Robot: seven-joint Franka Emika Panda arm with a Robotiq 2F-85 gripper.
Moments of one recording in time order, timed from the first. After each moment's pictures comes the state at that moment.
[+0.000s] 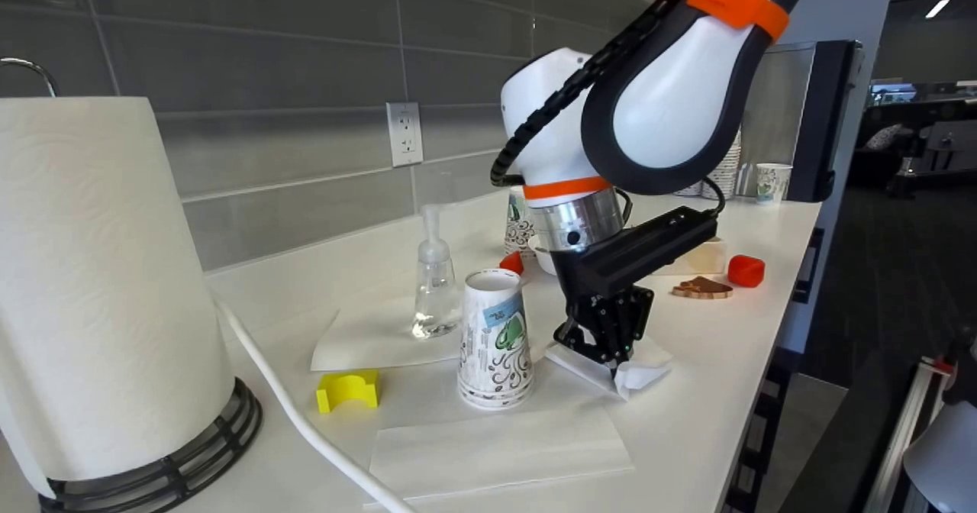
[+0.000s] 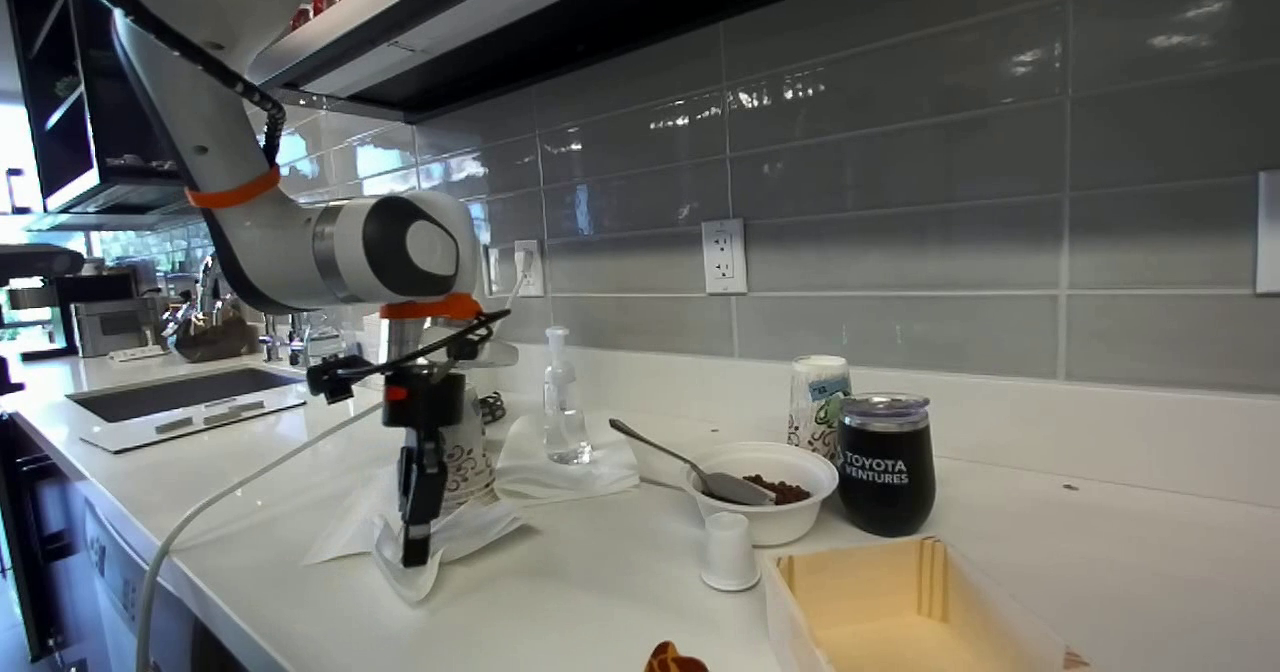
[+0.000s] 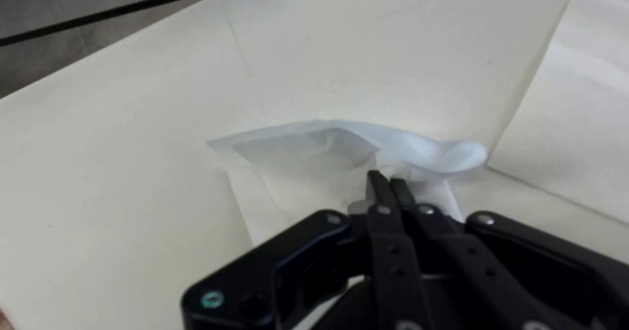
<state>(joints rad) 0.29 -0.01 0.30 -2.63 -0.04 2.33 0.80</state>
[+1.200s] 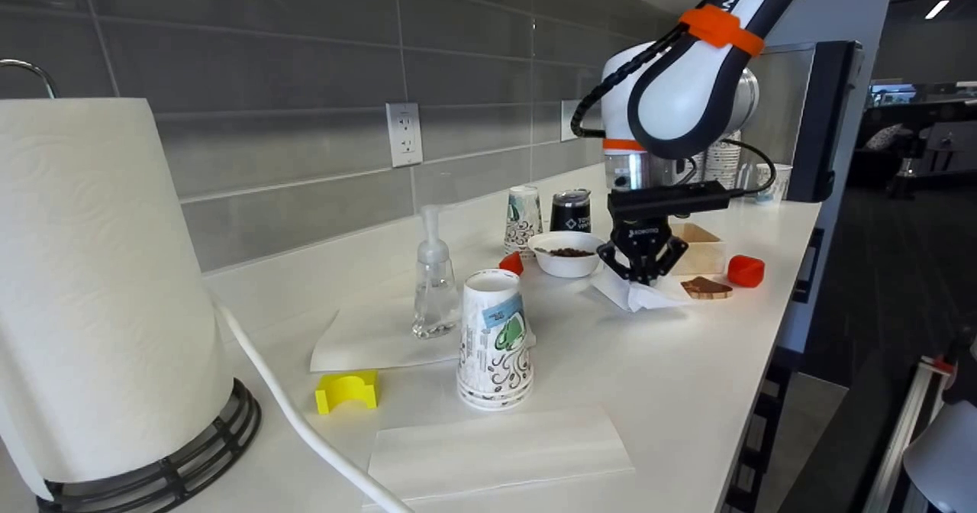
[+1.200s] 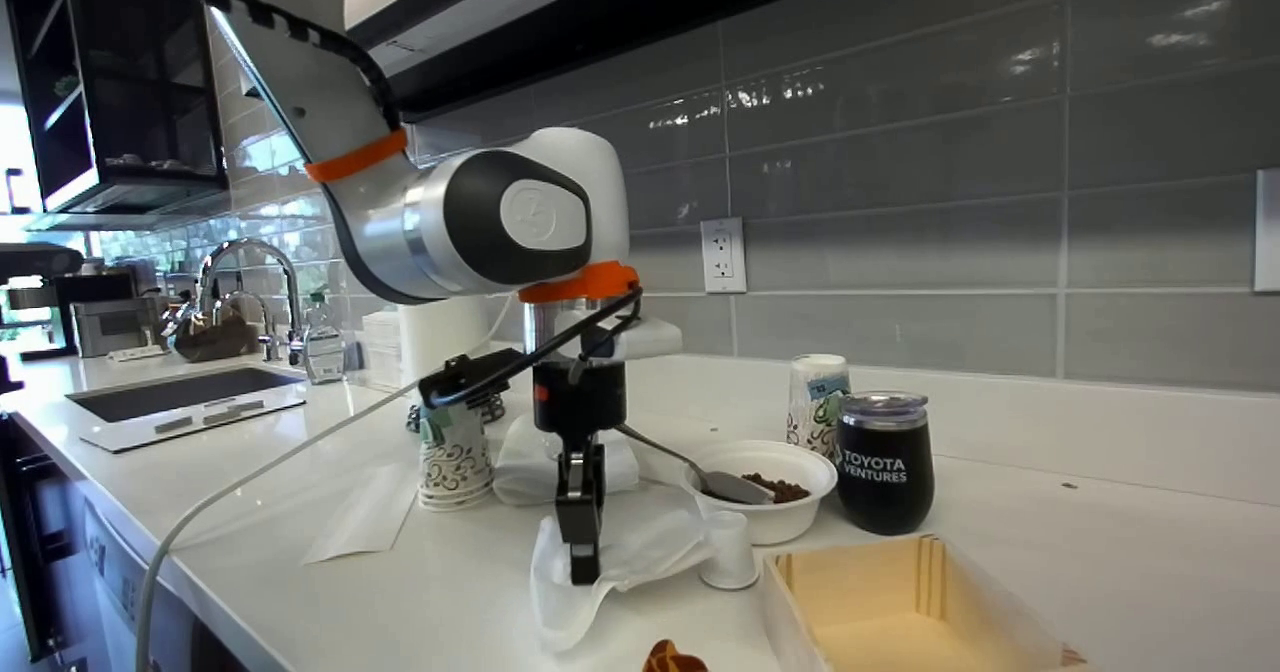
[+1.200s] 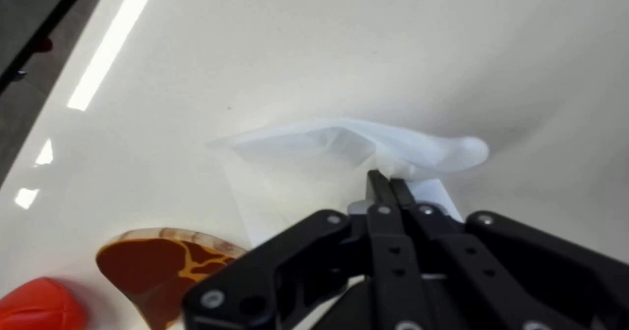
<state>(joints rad) 0.02 -0.12 0.08 -2.73 -0.09 2.52 0.87</state>
